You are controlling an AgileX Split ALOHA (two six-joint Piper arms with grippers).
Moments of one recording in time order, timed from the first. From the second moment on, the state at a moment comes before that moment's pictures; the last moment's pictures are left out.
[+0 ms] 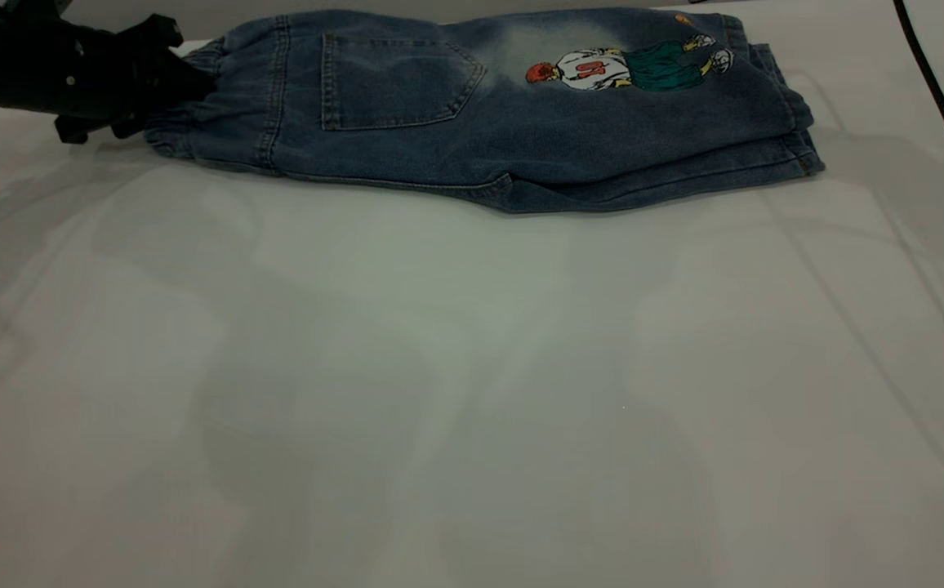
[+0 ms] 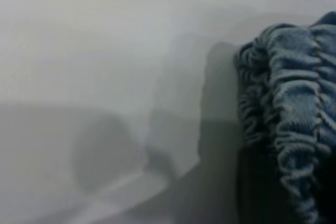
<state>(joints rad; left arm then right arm) 0.15 2.51 -1.52 -1.74 0.57 1.46 0.07 2.27 -1.55 1.27 0.65 -1.13</state>
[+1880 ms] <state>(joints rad) 0.05 2.37 -1.52 -1.62 0.69 1.37 0.41 2.55 -2.24 0.27 0.91 -0.21</state>
